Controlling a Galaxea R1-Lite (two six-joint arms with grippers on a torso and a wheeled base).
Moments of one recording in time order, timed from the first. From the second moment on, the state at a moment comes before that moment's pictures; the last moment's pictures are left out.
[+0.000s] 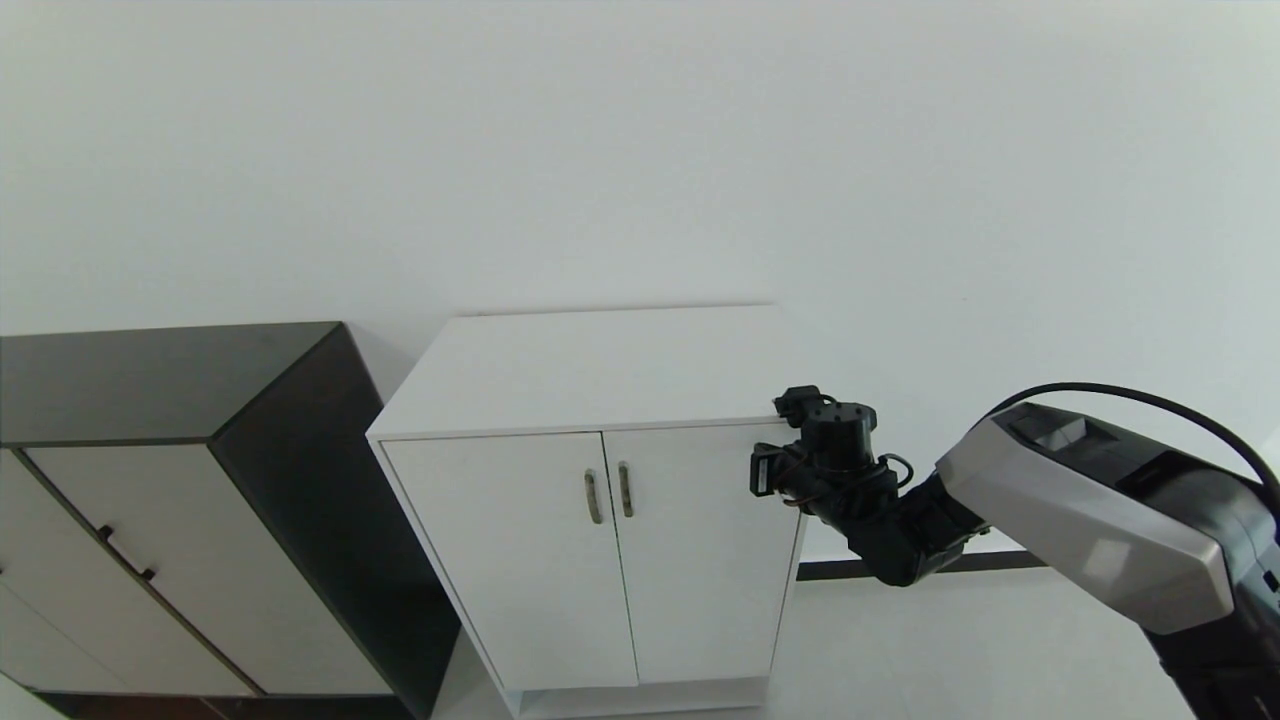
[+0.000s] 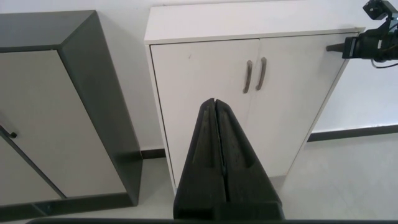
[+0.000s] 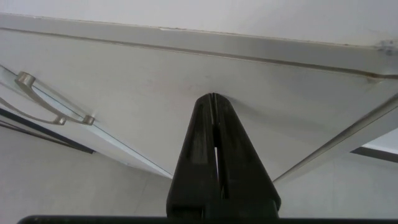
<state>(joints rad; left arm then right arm) 0.00 0.00 0.00 0.00 -0.02 0.02 0.50 2.47 -1.35 -0.89 -0.11 0.16</state>
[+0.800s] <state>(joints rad) 0.00 0.00 0.00 0.00 -0.02 0.02 0.49 2.32 -1.11 -0.96 -0.14 0.16</state>
